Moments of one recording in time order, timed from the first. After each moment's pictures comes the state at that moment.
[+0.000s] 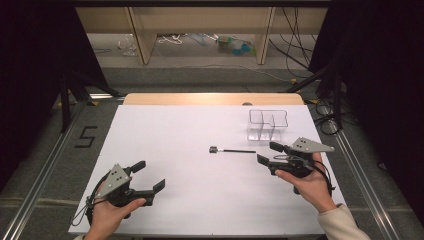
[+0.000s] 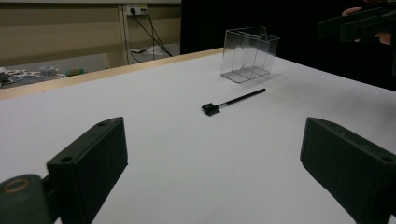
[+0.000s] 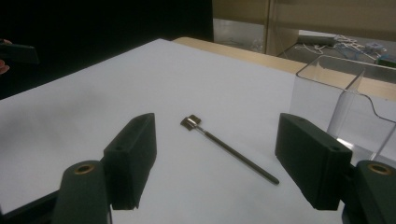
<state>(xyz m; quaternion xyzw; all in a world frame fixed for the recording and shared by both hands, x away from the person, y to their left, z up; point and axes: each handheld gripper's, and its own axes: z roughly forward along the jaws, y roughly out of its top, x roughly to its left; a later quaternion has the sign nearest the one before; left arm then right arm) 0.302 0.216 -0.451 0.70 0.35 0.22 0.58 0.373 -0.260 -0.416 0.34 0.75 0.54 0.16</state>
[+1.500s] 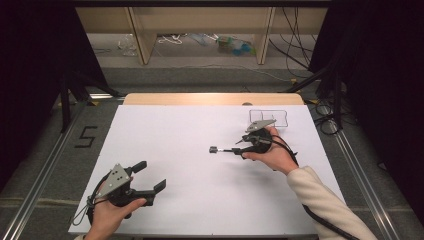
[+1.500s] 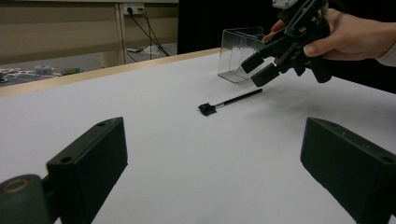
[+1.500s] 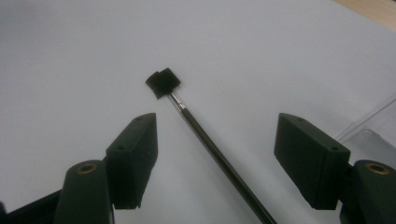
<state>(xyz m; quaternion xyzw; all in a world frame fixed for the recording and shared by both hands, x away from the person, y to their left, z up) 0.303 0.215 -0.452 0.70 0.35 0.22 0.58 0.474 -0.189 -0.456 0.30 0.87 0.38 0.12</state>
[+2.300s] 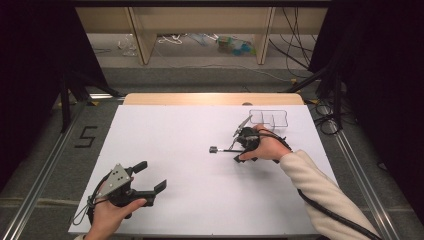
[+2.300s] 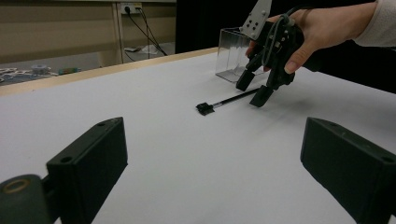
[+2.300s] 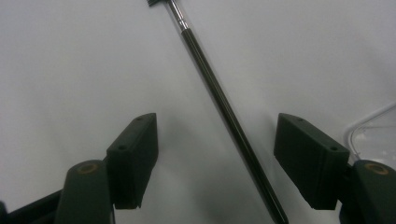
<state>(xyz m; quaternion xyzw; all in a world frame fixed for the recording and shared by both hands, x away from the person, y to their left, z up) 0.303 0.214 -0.452 0.70 0.35 0.21 0.58 0.500 -0.164 -0.465 0.25 0.95 0.19 0.05</state>
